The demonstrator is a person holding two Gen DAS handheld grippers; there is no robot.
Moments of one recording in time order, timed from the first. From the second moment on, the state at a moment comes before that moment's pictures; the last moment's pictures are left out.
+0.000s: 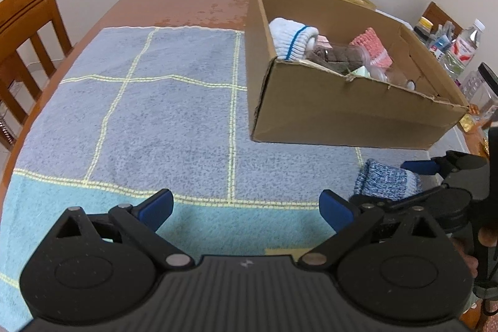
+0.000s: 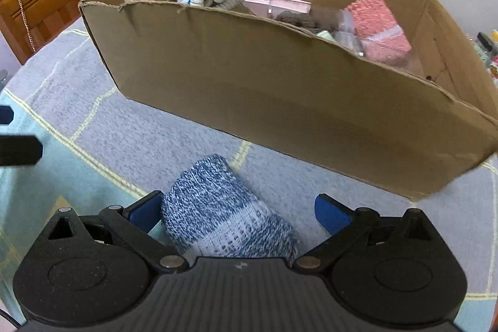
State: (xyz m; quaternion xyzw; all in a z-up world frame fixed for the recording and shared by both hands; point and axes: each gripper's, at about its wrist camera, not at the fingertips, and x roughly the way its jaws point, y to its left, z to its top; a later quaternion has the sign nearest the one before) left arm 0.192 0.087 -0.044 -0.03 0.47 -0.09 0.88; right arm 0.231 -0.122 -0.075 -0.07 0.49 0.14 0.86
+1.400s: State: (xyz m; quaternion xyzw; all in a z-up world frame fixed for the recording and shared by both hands) left arm 0.190 -0.003 -0.091 0.18 0.45 -0.33 0.81; right arm 0.209 -0.199 -0.075 -0.06 0.50 0.11 0.86
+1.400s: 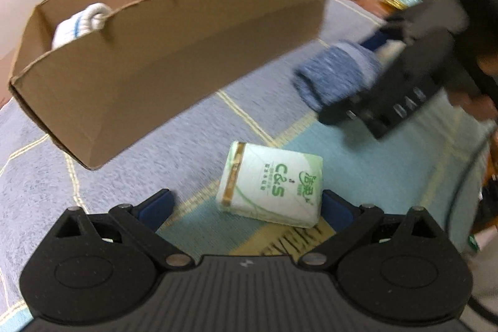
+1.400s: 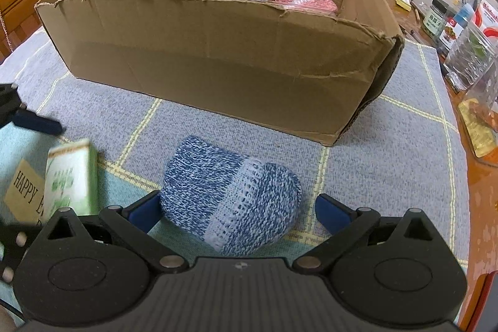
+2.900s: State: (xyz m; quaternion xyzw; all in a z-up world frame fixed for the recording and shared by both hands) left arm 0.208 -0.008 -0.084 0.11 0.46 -0.26 0.84; right arm 0.208 -0.203 -0.073 -0.04 0.50 0.07 0.86
